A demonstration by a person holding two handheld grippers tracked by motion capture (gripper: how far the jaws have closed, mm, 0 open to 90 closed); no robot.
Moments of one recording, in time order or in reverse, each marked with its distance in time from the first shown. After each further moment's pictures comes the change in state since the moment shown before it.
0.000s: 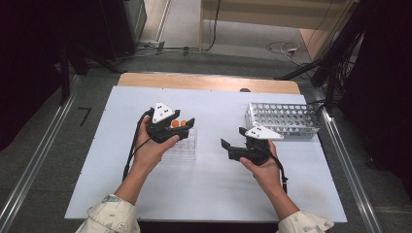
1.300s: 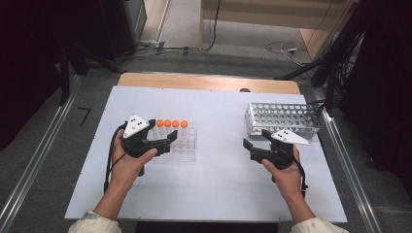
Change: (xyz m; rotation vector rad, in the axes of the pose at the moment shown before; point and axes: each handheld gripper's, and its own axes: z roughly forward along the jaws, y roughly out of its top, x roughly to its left) left arm 0.019 -0.031 -0.050 -0.018 0.047 -0.057; right arm -0.037 -0.014 -0.045 -0.037 -0.092 0.081
